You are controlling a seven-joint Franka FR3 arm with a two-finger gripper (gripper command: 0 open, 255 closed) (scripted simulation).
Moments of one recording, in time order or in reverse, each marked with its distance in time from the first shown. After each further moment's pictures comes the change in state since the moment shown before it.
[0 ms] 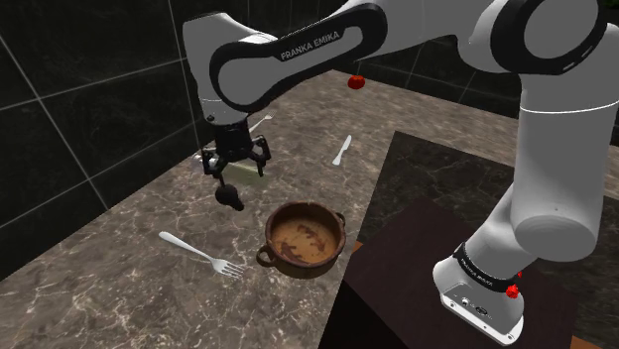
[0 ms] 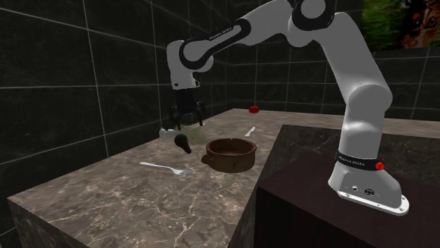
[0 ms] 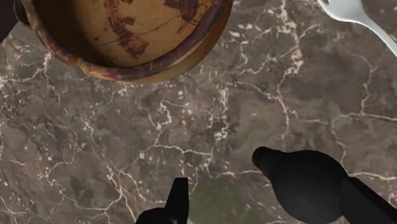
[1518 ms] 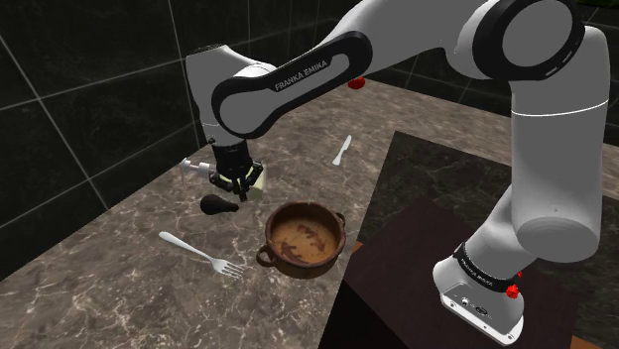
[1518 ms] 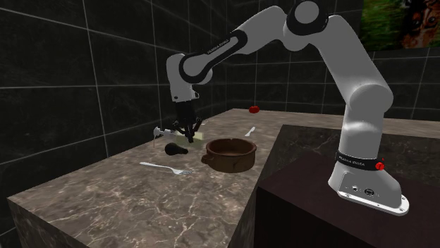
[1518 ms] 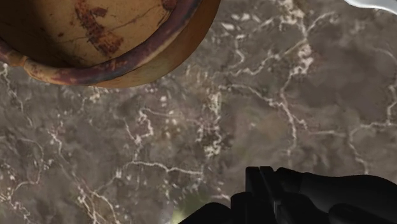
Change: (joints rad) arm 0.033 0.057 -0.035 -0.037 -0.010 0.088 0.021
